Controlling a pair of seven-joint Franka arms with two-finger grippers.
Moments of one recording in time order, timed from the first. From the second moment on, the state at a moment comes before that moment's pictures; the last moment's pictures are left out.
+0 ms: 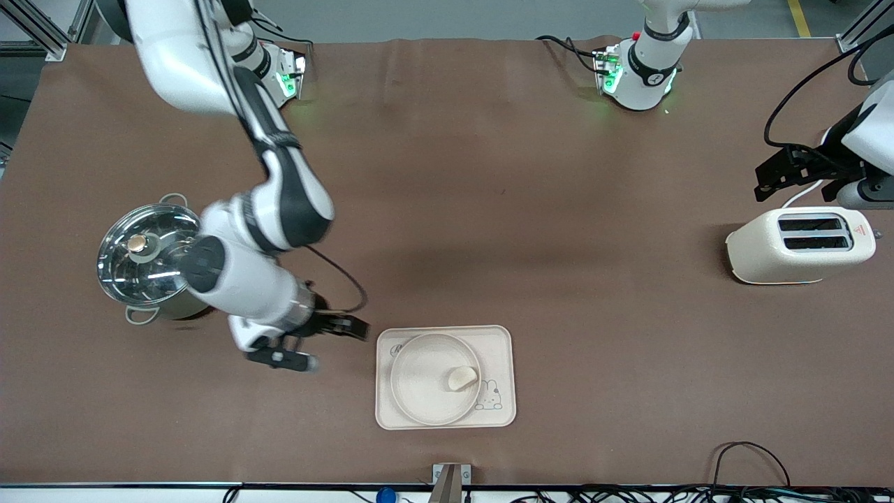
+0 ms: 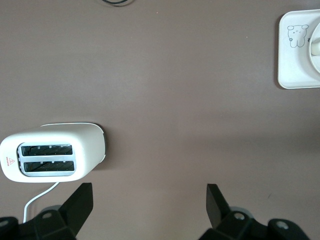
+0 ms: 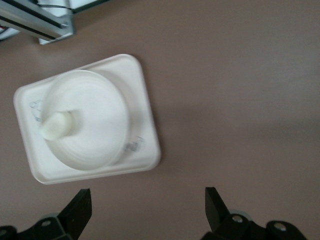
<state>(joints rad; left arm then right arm) -0.07 0.05 -0.03 -1.48 0.02 1.56 -0.07 0.45 0.60 -0.22 -1.30 0.33 1.98 0.33</state>
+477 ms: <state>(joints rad) -0.06 0.07 -0.03 -1.46 0.02 1.57 -0.07 0.39 0.33 -0.33 -1.38 0.13 1.67 0.11</state>
